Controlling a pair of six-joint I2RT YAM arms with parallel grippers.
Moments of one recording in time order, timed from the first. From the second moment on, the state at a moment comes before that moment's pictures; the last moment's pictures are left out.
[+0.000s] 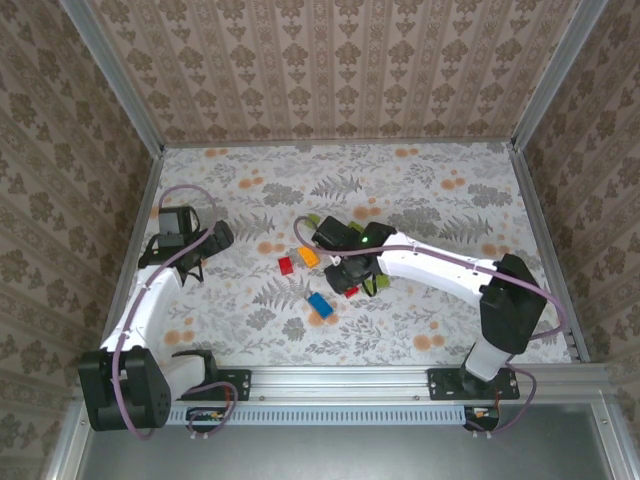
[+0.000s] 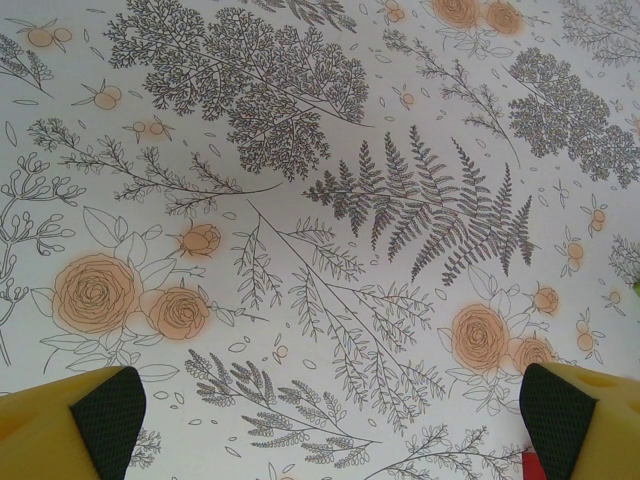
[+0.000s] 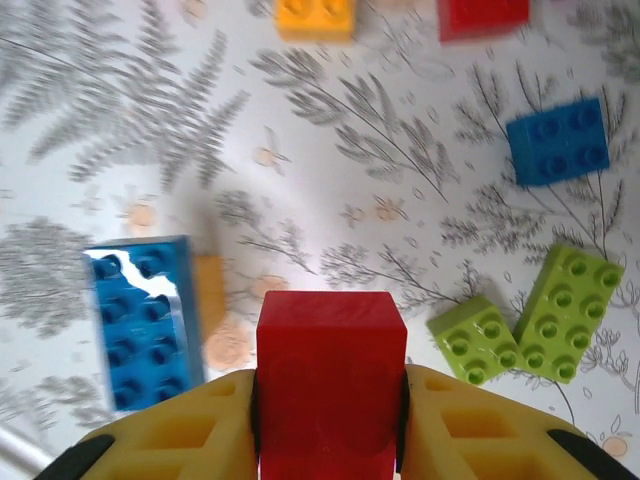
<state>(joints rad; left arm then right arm) -0.02 1.11 0.75 -0.48 0.03 -0.40 0.91 1.66 1.35 -0.94 0.09 0.29</state>
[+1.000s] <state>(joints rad) -0.02 1.11 0.75 -0.48 0.04 -0.40 1.00 1.84 1.47 -0.96 -0.01 0.27</state>
